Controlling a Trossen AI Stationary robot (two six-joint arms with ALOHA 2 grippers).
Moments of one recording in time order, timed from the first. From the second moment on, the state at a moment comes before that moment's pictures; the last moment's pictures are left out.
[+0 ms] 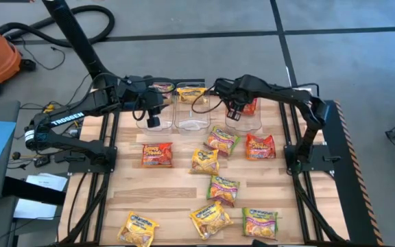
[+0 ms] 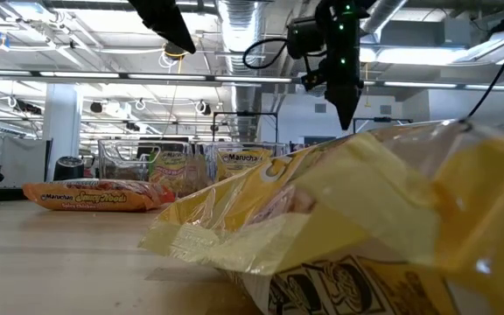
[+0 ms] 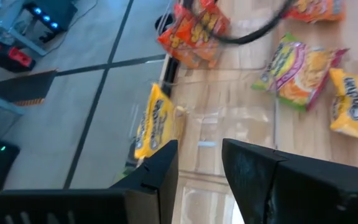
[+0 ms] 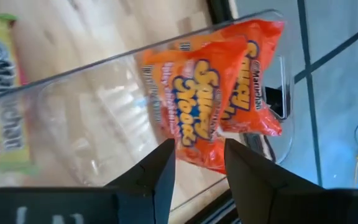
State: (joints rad) left arm 0.38 1.16 1.23 -0.63 -0.20 0.43; right arm -0.43 1.79 1.60 -1.27 0.47 -0.05
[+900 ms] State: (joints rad) left arm 0.30 1.16 1.23 -0.54 -0.06 0.09; right arm -0.13 1.68 1.82 -1.57 0.47 0.27
